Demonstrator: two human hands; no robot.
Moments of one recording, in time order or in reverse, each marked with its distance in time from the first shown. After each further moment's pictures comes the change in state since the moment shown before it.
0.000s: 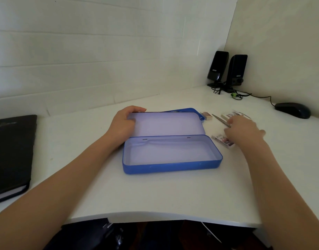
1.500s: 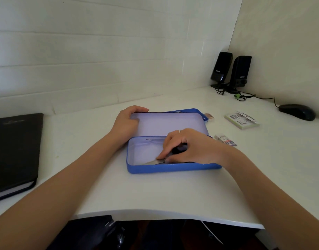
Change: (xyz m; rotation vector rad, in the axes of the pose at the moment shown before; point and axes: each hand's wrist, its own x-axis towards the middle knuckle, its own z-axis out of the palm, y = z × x) left_hand -0.002 0.000 -0.002 -0.083 0.020 -0.054; right_hand -0.082 -0.057 0.007 0.477 -0.576 -1.129
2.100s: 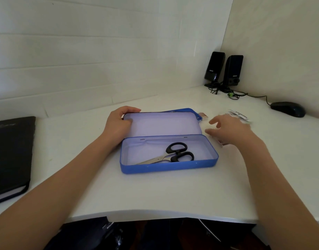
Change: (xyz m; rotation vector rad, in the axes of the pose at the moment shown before) left_hand 0.000 -0.004 -0.002 -0.049 0.044 -0.013; right_hand -0.028 0.072 -0.058 -0.476 0.401 0.895
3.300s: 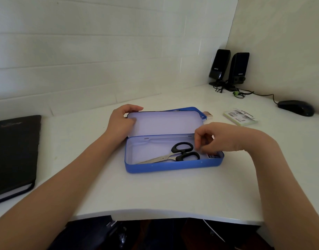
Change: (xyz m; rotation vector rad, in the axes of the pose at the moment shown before) left_hand 0.002 -0.003 -0.002 -0.051 0.010 -0.015; right_hand -0.039 -0.031 -0.021 0.136 -0.462 -0.491
